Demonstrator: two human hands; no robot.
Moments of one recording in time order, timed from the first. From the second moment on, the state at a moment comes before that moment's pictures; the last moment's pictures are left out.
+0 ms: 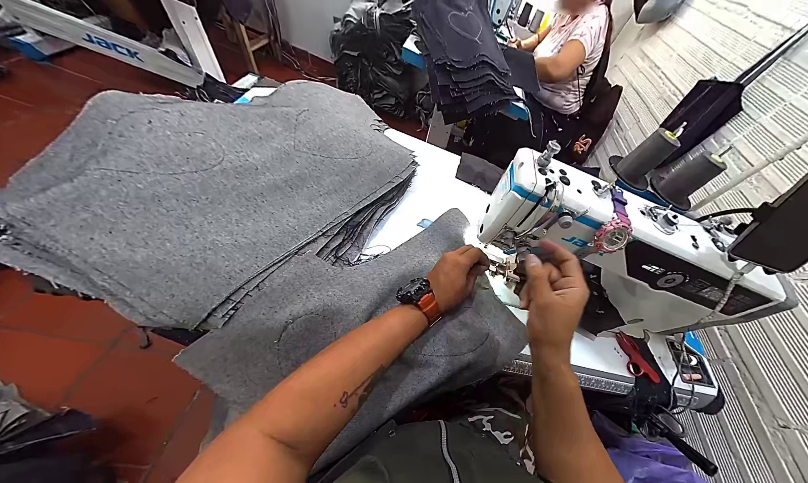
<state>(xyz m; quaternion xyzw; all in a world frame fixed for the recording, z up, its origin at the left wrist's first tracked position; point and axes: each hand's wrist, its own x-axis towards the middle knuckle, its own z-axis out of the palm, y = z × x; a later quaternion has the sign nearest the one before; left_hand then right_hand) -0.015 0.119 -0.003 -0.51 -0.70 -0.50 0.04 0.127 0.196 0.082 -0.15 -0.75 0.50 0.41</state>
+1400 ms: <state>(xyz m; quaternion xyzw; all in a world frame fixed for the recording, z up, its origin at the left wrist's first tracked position) -0.022 0.123 -0.005 -0.47 -0.60 -0.65 0.00 0.099 0.196 0.074 -0.06 -0.59 0.73 0.34</state>
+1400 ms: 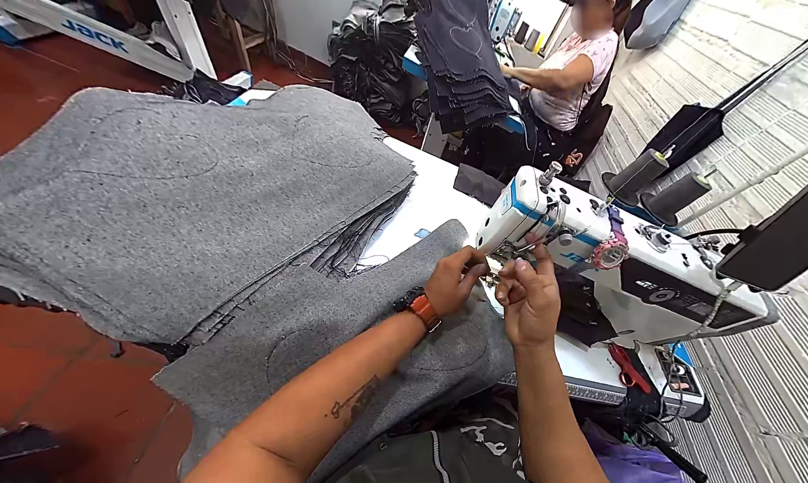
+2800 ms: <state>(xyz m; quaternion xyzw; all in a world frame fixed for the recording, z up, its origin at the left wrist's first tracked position) -0.005 0.141 0.009 -0.44 -0.62 -0.64 -0.01 0.085 0.197 0.087 -0.17 -0.67 0.60 0.41</state>
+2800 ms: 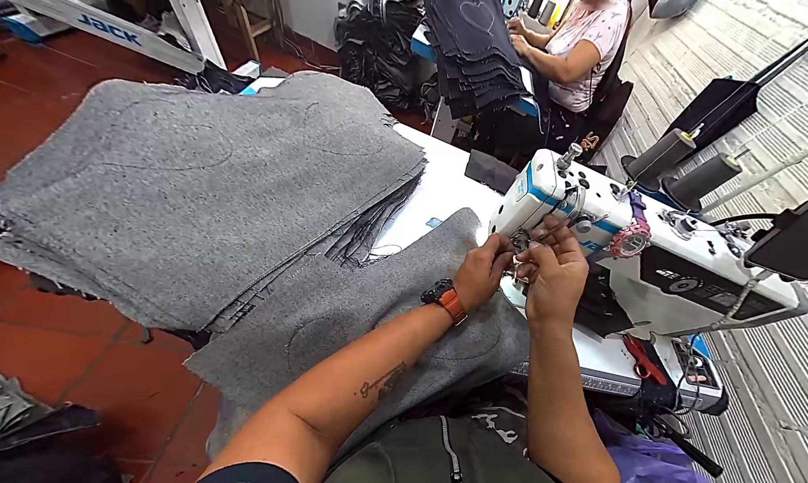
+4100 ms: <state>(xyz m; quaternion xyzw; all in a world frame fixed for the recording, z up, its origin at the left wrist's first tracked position) -0.002 0.121 0.022 -0.39 -0.78 -0.44 -0.20 0.146 0.191 0.089 -0.19 -0.68 0.58 0.40</state>
